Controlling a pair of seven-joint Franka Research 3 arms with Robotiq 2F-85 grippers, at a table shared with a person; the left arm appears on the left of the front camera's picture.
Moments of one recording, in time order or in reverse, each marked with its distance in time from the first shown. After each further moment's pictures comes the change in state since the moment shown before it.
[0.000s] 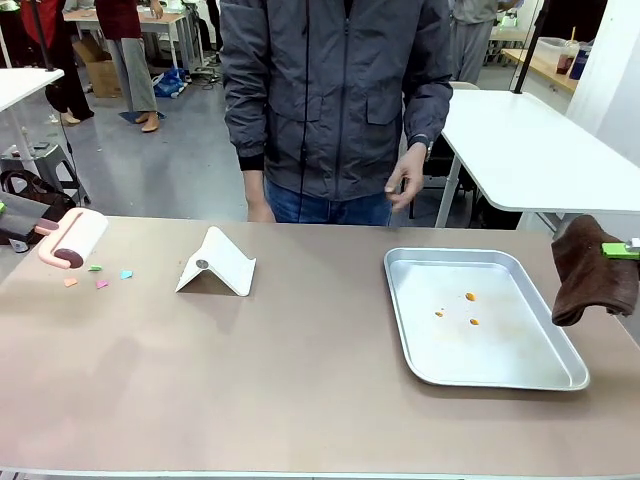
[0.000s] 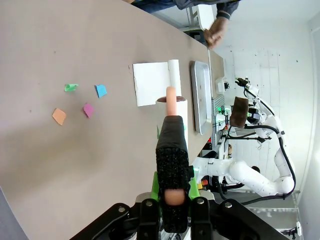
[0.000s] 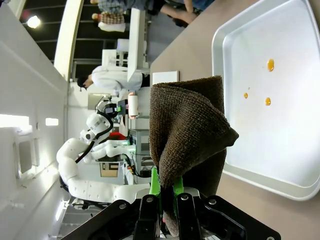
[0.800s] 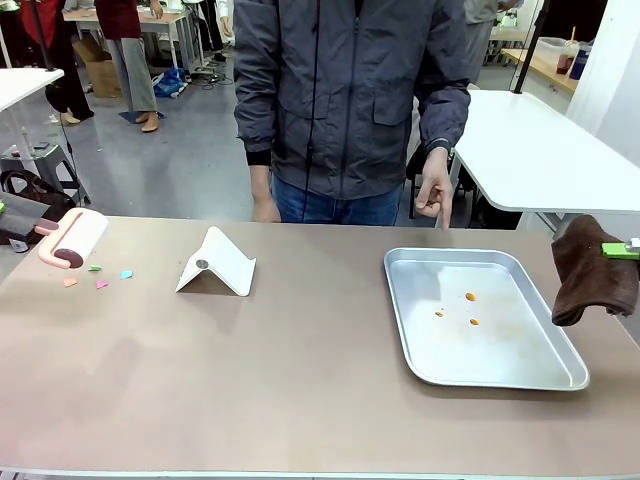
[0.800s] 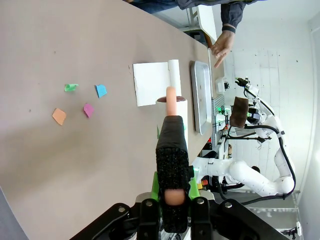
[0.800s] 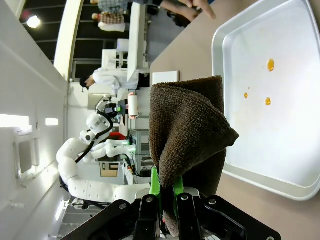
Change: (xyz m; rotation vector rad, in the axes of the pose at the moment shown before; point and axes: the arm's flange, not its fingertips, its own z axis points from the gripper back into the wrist) left arm 0.000 0.000 0.000 0.000 0.000 0.000; right arm 0.000 0.000 0.000 0.000 0.000 -0.001
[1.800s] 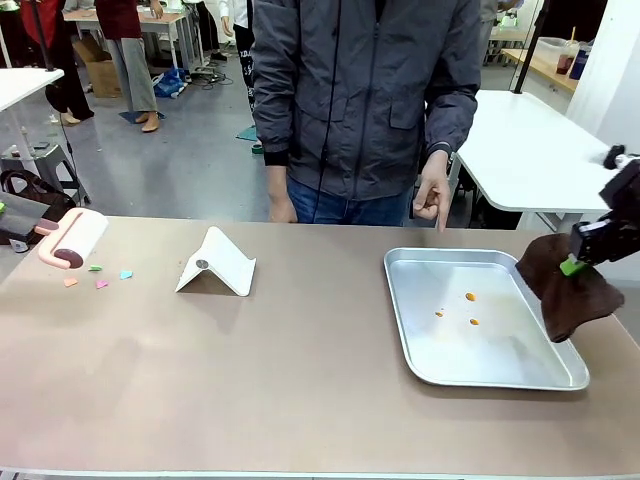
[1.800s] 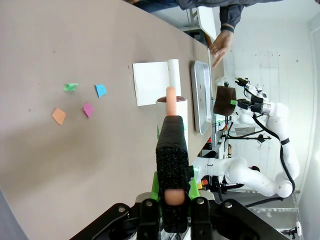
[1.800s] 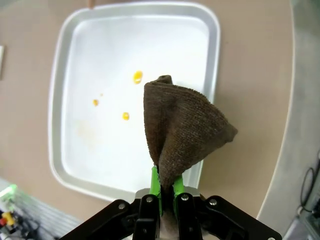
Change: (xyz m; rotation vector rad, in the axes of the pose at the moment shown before) left arm 0.000 0.000 0.000 -0.001 0.000 0.000; right arm 0.057 0.060 -0.114 -1.028 0.199 0.372
